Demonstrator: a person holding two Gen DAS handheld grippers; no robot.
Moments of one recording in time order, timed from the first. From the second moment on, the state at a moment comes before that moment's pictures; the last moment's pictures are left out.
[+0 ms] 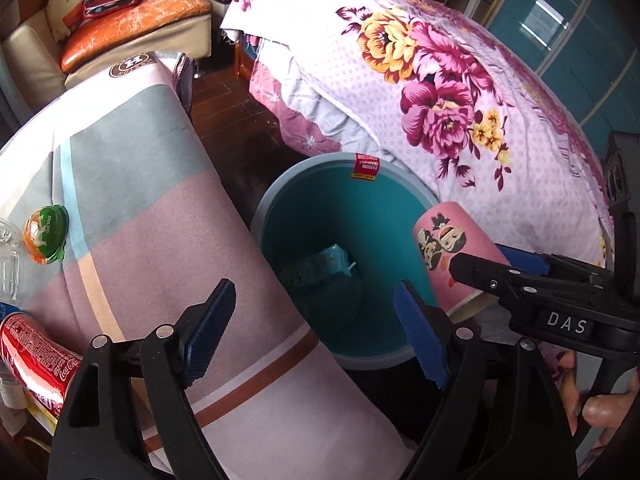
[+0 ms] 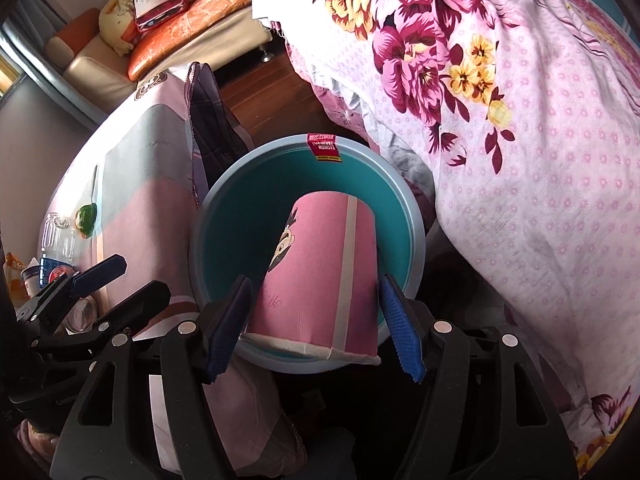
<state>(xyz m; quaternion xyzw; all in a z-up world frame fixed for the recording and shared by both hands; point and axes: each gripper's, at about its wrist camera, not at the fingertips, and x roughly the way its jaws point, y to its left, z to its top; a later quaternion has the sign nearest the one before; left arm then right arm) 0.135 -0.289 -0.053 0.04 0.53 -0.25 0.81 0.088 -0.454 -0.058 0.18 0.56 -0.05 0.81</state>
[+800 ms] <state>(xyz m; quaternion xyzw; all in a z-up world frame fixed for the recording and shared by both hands) 0.108 -0.196 -0.015 -0.01 0.51 -0.21 0.83 0.075 -0.399 -0.018 0.12 0.55 -0.03 0.83</state>
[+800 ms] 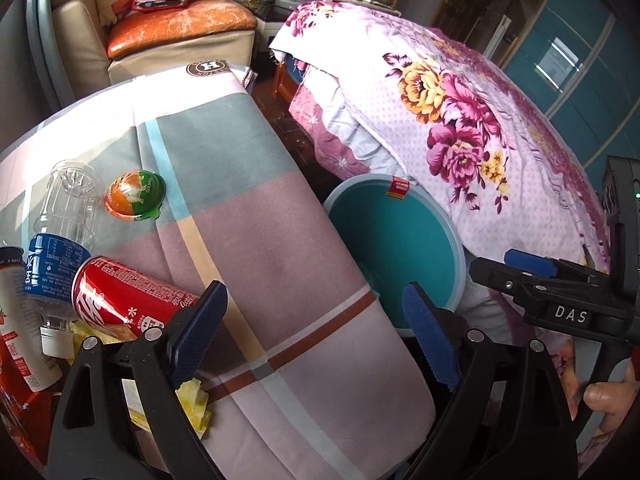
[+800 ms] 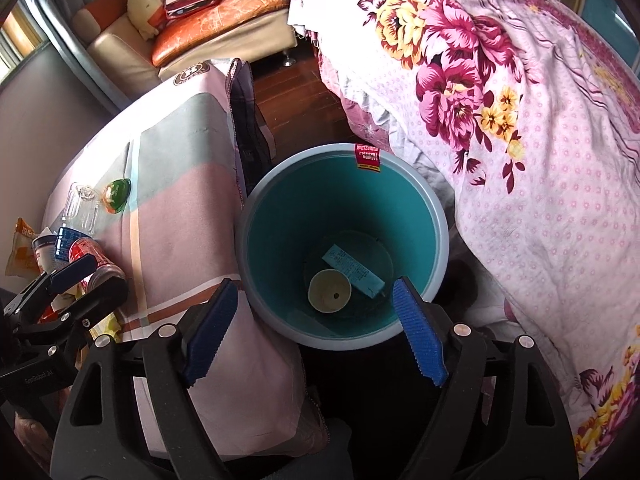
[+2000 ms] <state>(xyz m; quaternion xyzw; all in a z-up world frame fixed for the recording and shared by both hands) 0.106 0.050 -0.013 -0.09 0.50 -0.07 0.86 0.159 -0.151 -0.009 -0.11 0.60 0.20 0.77</state>
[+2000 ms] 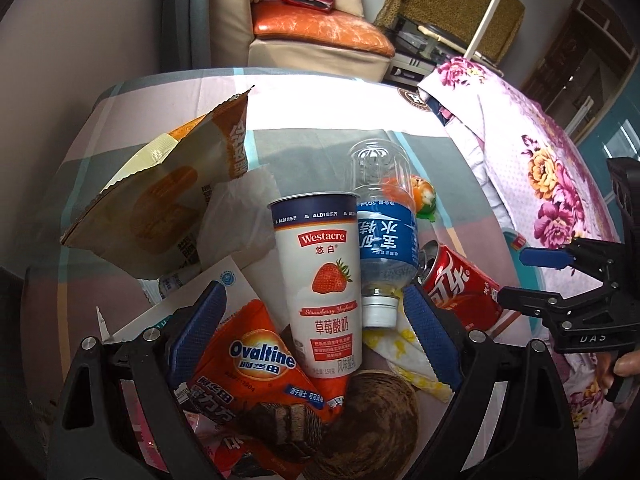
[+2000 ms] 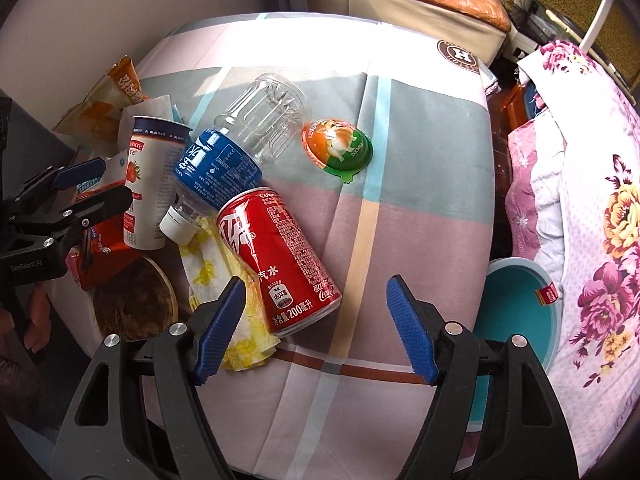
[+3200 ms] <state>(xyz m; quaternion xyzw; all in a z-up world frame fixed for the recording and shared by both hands) 0.139 0.019 -0.059 -0.04 0.56 -0.07 0.83 0.168 -0.145 -0.067 -0.08 0.64 0.24 0.73</state>
